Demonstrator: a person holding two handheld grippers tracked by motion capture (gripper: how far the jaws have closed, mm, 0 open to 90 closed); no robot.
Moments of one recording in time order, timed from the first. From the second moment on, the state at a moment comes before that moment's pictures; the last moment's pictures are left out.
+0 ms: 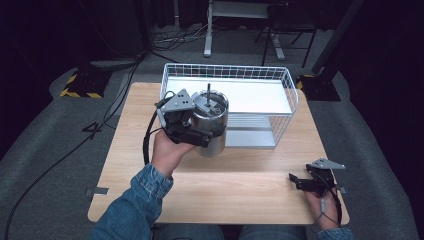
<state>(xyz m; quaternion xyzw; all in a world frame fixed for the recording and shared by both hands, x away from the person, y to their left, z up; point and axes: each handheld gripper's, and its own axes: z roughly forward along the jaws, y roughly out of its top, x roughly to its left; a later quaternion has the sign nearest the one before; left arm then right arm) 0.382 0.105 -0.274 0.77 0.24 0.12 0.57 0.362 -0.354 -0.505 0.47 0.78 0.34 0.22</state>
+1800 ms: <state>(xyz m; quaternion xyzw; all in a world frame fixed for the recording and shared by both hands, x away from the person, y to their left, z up) 0.501 0.049 -0.217 0.74 0.30 0.17 0.58 0.362 -0.354 -0.505 0.47 0.78 0.35 0.21</state>
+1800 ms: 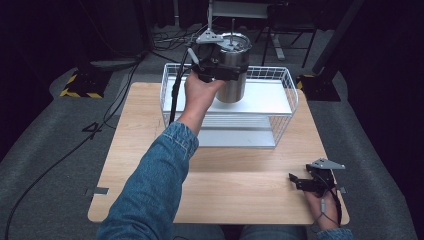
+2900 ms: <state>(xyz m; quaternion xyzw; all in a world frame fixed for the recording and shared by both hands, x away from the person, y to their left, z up) 0.519 0.039 -0.249 0.76 0.32 0.20 0.53 0.362 -0.354 -0.505 0.47 0.78 0.35 0.21</state>
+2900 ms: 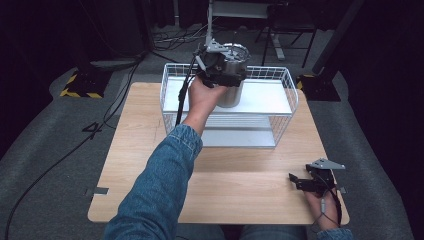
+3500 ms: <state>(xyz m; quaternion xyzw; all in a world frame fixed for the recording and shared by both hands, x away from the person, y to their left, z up) 0.520 0.041 -0.253 0.75 0.33 0.20 0.54 0.362 -0.354 -0.505 0.47 0.78 0.35 0.21</state>
